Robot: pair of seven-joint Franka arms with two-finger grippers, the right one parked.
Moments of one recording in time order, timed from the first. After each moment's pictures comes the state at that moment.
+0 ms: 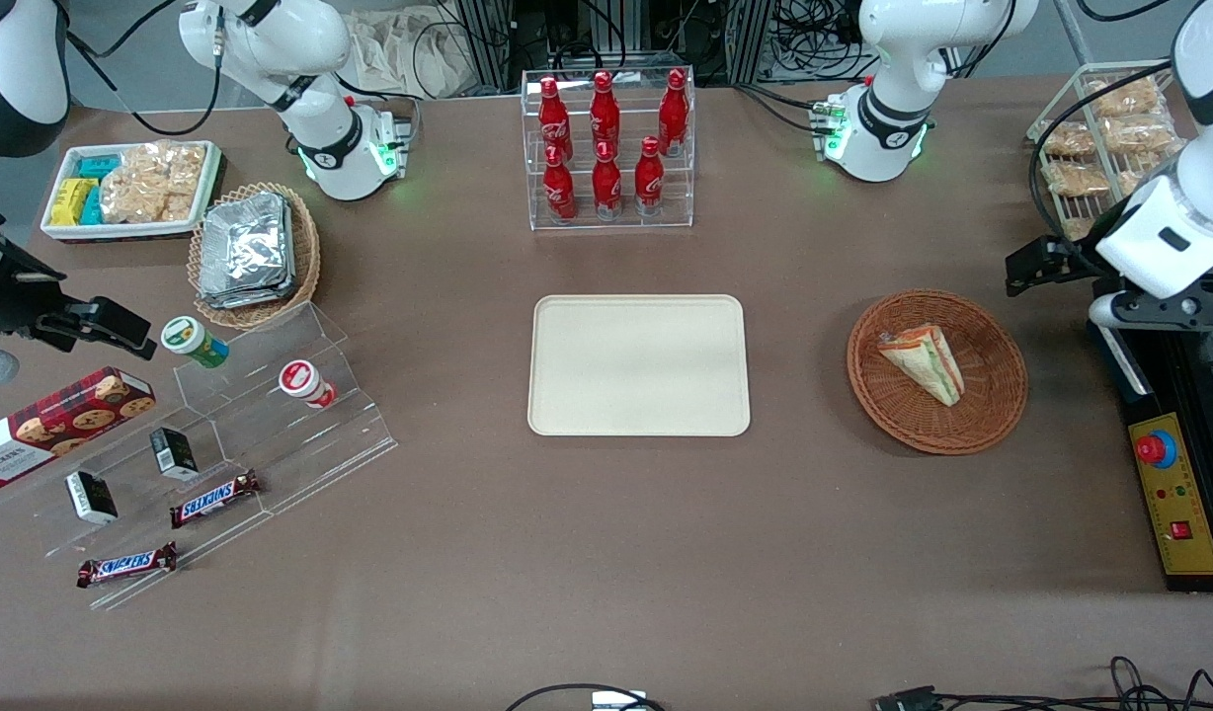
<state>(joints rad) 0.05 -0.01 -0.10 -1.70 0.01 1.58 -0.01</state>
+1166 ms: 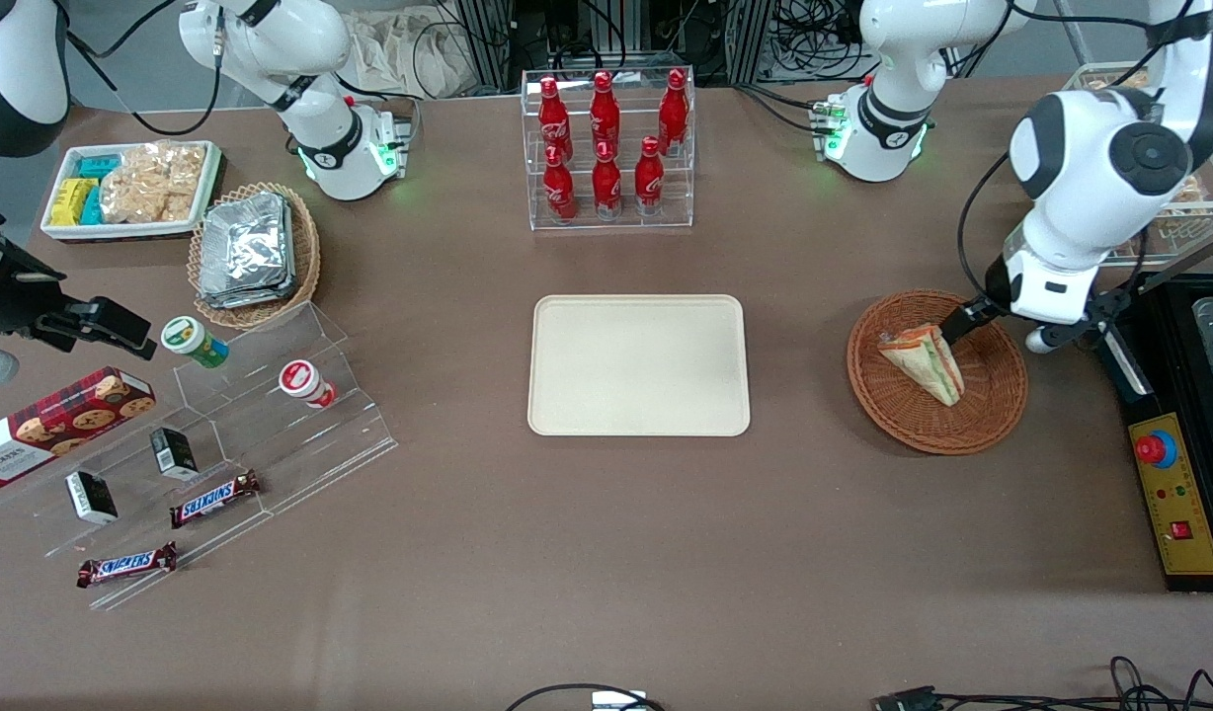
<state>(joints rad) 0.11 -0.17 -0.15 -2.43 0.00 2.30 -0.55</state>
